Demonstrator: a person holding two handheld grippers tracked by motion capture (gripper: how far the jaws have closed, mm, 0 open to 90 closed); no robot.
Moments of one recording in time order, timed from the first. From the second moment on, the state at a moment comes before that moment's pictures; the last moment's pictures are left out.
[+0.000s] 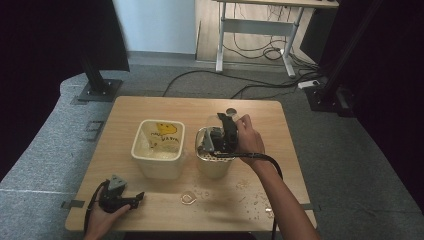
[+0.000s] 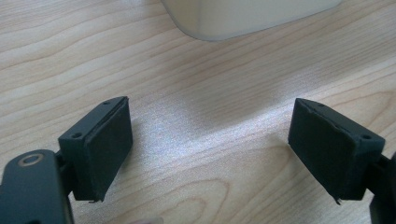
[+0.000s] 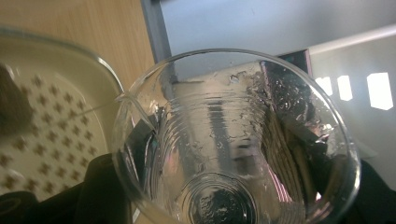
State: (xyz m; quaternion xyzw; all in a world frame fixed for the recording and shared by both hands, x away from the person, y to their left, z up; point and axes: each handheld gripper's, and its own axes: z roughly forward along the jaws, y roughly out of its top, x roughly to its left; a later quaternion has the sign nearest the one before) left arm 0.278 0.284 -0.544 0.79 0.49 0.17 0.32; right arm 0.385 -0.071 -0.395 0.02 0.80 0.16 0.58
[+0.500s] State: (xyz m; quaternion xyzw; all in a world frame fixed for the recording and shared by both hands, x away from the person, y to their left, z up) left arm 0.278 0.284 -0.545 0.79 0.49 0.18 0.32; right arm 0.398 -0.094 -0.375 0.23 0.79 0.42 0.39
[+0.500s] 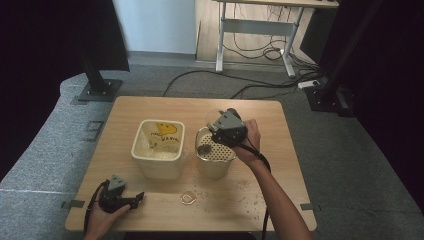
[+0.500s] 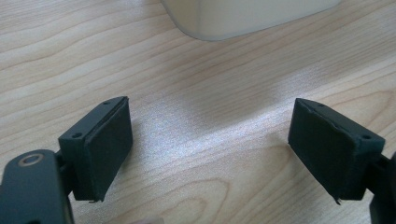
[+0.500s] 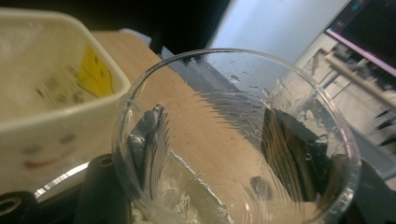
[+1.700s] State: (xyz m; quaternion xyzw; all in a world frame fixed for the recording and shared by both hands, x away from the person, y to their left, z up) left arm 0.278 0.284 -0.545 0.79 0.49 0.18 0.32; right arm 0.401 -0.104 -0.345 0.30 0.75 0.50 0.32
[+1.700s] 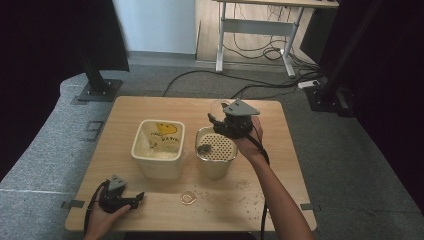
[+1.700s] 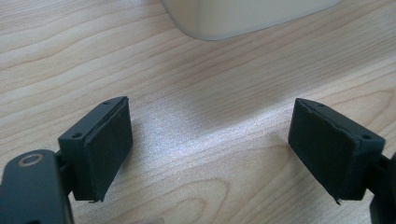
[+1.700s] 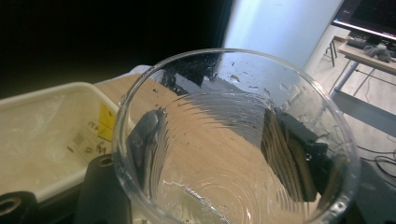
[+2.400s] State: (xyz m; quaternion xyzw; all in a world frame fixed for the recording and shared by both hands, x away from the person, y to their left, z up) left arm 0.278 0.284 -0.546 0.80 0.48 0.18 0.32; right arm 0.422 0.028 -0.362 0.25 0.77 0.55 0.19
